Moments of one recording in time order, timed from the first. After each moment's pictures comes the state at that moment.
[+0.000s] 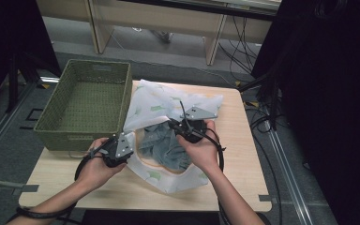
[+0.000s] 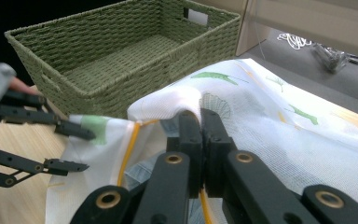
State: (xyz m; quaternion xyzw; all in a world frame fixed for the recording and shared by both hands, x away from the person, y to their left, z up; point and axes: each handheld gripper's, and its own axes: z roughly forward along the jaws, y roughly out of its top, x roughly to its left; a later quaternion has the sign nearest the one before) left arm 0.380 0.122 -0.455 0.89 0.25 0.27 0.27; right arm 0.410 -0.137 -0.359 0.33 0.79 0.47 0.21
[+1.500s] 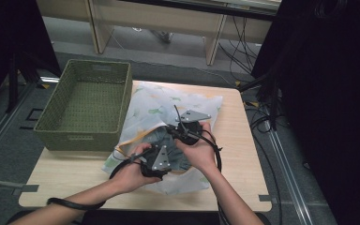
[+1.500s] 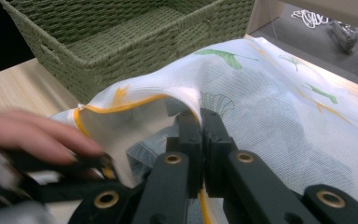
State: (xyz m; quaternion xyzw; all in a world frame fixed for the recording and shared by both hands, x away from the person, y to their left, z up) left arm 0.379 0.010 -0.475 0.90 0.09 0.23 0.35; right arm 0.415 -0.132 -0.375 0.32 0.82 0.44 0.19
